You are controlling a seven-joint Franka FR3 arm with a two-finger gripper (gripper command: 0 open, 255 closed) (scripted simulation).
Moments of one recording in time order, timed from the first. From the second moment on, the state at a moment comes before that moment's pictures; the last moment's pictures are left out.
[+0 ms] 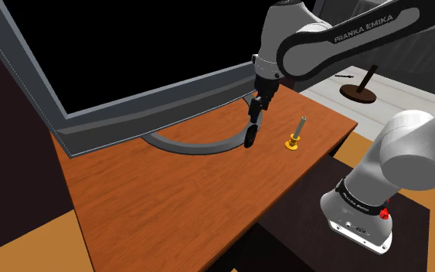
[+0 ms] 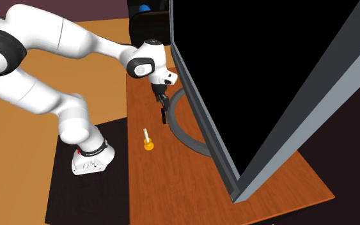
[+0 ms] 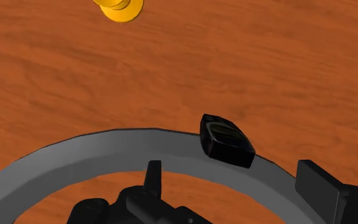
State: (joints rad) arm 0.08 -0.43 0.05 -2.63 -0.04 2.20 0.00
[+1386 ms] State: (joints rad) arm 0.09 -0.26 0.06 -2.69 -0.04 2.42 0.03
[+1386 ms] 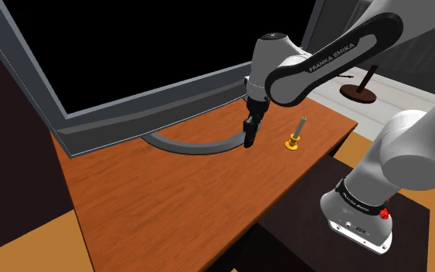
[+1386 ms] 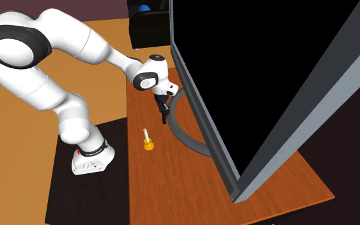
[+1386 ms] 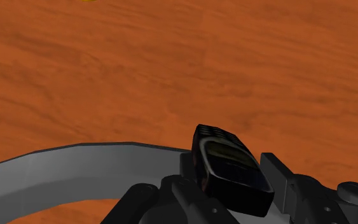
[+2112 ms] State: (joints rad) arm 0.09 -0.37 0.06 -2.63 -0.03 2.25 0.01
